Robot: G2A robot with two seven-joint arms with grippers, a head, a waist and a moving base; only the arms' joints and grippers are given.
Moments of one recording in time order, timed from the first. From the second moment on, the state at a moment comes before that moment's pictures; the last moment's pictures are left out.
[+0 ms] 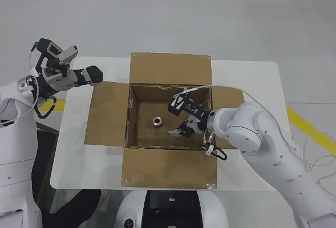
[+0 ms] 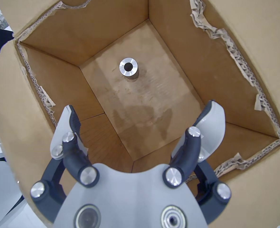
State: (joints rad) left arm 0.90 -1.04 -1.67 -1.48 -0.59 0.13 -1.22; right arm -0.79 -1.12 0.92 -1.88 -0.75 -0.23 1.14
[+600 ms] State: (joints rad) left arm 0.90 -1.04 -1.67 -1.48 -0.59 0.13 -1.22; right arm -0.79 -1.12 0.92 -1.88 -0.75 -0.23 1.14
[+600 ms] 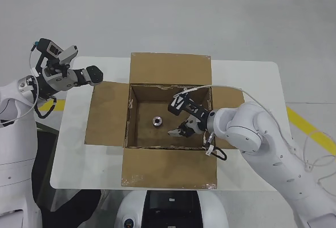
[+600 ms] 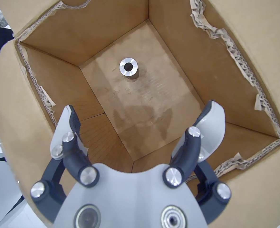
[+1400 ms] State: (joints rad) left arm 0.90 -1.04 -1.67 -1.48 -0.59 0.13 -1.22; right arm -0.45 -1.30 0.51 -1.40 -0.73 -0.42 1.04
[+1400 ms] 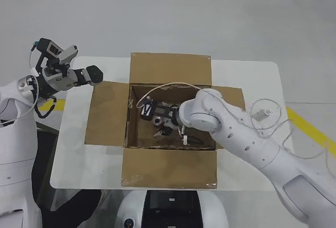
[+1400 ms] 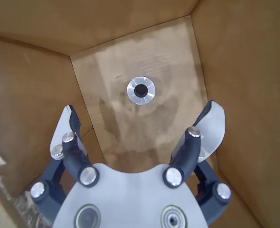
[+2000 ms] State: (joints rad) left arm 0.90 -1.04 -1.67 -1.48 -0.59 0.13 -1.22; right arm -0.37 -1.40 0.42 -1.15 -0.71 -0.53 0.95
